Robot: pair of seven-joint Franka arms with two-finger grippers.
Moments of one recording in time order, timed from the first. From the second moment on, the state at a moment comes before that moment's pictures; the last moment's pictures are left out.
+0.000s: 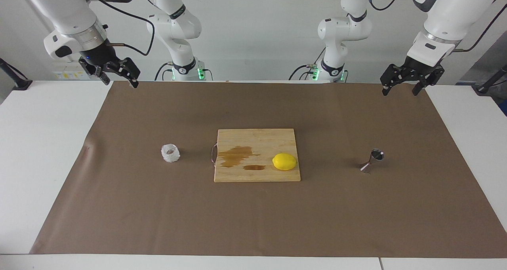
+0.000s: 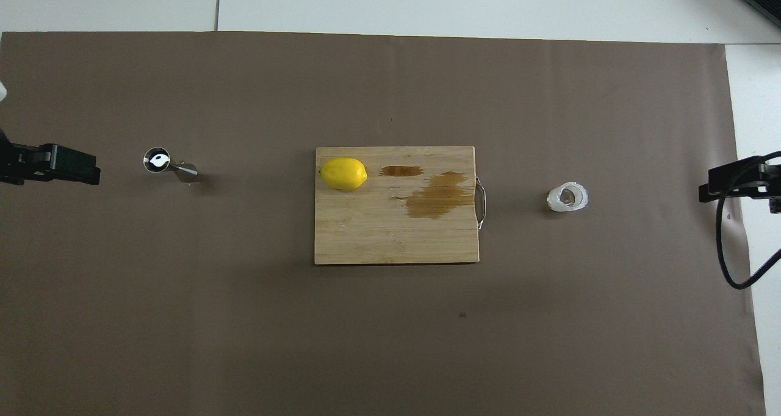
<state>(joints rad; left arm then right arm) -0.02 -0.03 -0.06 -1.58 0.00 1.56 -0.01 -0.08 -0.03 0.00 -1.57 0.03 1.46 0.08</state>
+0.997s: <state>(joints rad) -0.02 -0.03 -0.06 -1.58 -0.04 1.57 -0.01 -0.08 -0.03 0.00 -1.57 0.03 1.46 0.08</state>
